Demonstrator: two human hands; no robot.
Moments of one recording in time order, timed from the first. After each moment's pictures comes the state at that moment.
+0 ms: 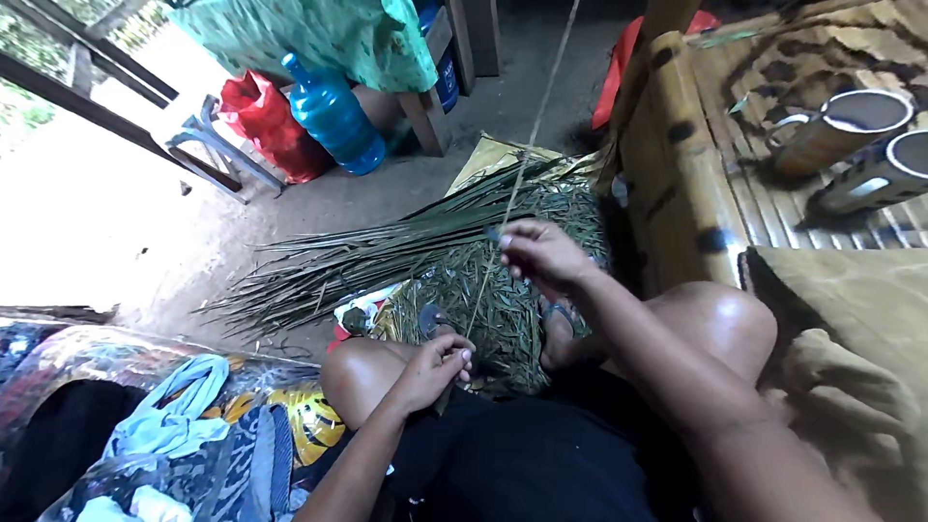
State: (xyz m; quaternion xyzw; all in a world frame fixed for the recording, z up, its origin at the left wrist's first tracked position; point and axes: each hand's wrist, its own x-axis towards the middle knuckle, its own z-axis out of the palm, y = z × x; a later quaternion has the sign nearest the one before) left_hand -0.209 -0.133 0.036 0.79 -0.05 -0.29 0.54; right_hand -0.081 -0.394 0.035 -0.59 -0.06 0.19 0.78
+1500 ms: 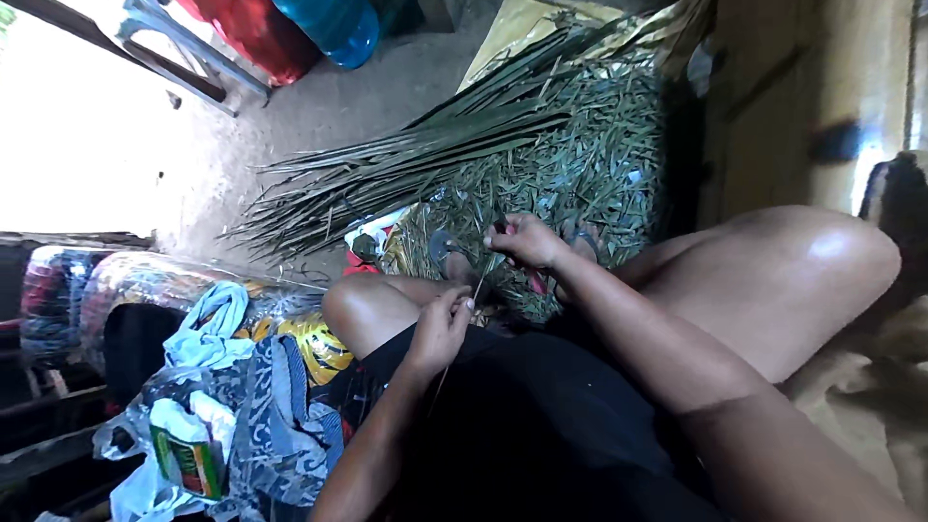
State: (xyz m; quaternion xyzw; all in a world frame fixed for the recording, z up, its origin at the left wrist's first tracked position) left_hand -0.243 -0.156 0.011 0.89 0.08 -0.24 0.38; right_hand -0.110 -0.348 -0.075 -0.64 0.02 0.38 0.67
